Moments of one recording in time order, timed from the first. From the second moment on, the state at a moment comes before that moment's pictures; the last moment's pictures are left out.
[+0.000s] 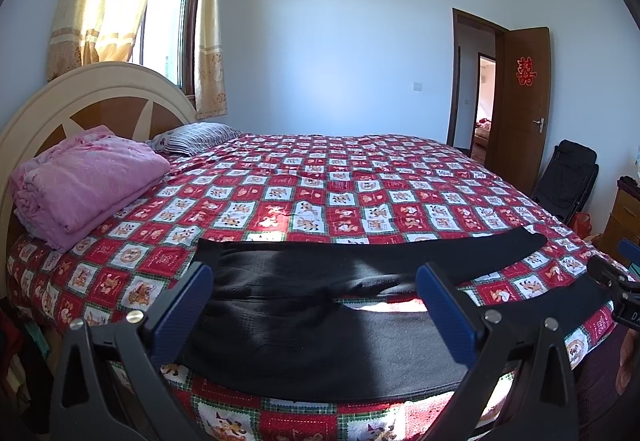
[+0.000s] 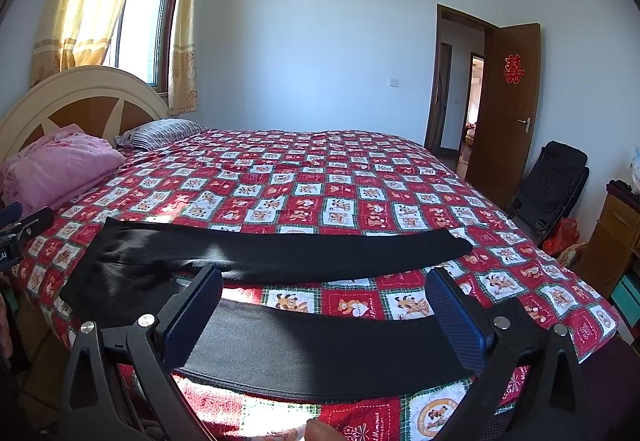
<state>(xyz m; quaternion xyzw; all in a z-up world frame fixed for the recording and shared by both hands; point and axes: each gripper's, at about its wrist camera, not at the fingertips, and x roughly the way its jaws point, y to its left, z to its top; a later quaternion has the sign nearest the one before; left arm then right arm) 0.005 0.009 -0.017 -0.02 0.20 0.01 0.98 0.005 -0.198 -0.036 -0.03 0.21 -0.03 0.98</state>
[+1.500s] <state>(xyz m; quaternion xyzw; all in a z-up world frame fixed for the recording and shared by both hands) 0.266 0.203 -0.147 -0.05 0.38 0.06 0.92 0.150 -0.266 -0.138 -0.04 0.36 -0.06 0.93</state>
